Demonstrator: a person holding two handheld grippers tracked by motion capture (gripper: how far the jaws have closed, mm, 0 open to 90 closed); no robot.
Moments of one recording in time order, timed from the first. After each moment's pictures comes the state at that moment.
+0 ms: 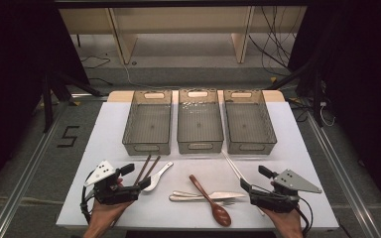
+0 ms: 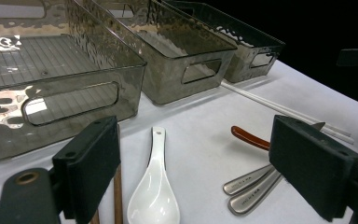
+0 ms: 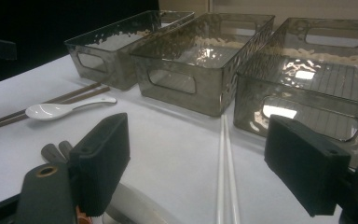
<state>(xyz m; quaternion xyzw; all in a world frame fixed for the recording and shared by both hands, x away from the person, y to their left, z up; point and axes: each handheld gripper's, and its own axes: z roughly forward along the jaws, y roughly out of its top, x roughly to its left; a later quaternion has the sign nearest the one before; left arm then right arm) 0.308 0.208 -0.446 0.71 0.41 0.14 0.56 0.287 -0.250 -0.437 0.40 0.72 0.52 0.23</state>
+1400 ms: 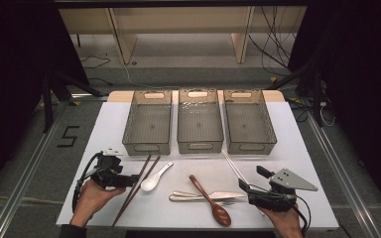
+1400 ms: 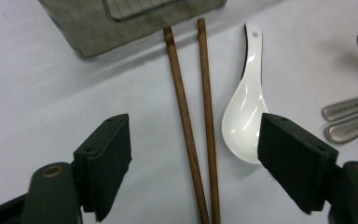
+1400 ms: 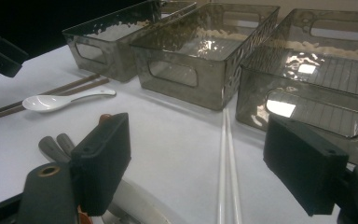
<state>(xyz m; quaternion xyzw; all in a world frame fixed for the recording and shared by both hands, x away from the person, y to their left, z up) 0.359 0.215 -0.435 0.81 0.50 0.10 0.28 0.290 -0.246 -0.438 0.40 0.73 0.50 0.23</state>
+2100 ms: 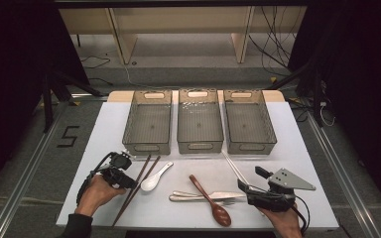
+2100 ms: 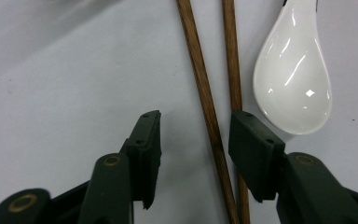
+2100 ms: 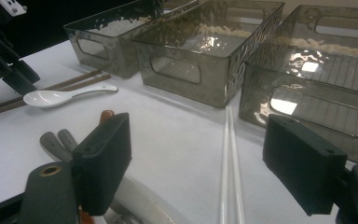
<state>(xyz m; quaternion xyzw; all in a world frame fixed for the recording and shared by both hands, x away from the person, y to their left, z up) 0.380 0.200 -0.458 0.86 0.49 0.05 0.14 0.291 -0.244 -0.439 0.40 0.74 0.50 0.23</state>
